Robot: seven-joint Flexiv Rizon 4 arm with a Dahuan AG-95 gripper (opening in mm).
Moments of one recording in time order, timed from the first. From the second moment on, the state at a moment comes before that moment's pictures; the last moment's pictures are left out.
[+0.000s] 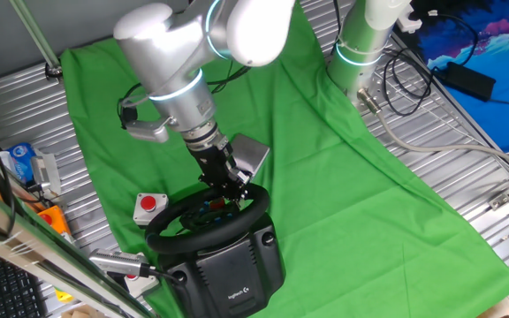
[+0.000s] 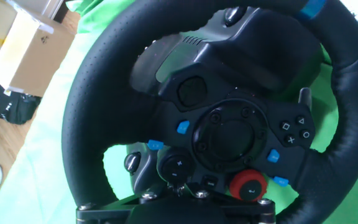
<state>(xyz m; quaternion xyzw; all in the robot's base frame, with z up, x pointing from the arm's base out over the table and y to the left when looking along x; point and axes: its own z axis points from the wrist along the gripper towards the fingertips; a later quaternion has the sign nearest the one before) 0.497 0.252 0.172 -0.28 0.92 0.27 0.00</state>
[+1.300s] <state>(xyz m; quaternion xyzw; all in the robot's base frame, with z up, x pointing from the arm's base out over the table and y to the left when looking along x) 0.555 0.234 0.225 -0.22 0.92 0.31 -0.01</state>
